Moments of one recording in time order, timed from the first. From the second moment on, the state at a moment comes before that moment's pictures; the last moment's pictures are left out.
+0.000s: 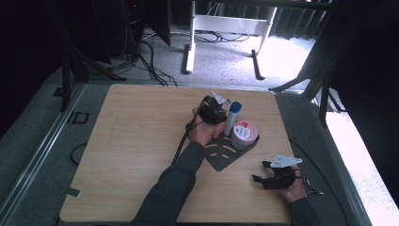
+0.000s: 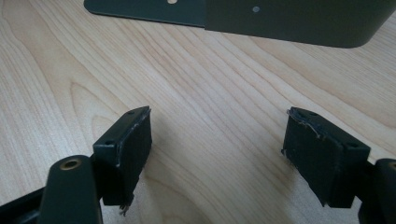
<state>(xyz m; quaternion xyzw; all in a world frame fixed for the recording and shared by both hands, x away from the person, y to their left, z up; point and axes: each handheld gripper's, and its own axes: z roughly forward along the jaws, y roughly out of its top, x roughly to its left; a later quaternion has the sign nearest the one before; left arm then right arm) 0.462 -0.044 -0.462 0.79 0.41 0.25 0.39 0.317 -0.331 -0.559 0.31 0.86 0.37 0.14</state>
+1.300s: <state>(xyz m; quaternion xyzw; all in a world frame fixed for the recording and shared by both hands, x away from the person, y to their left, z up) 0.442 -0.030 -0.467 0.80 0.40 0.21 0.39 0.317 -0.331 -0.559 0.31 0.86 0.37 0.14</state>
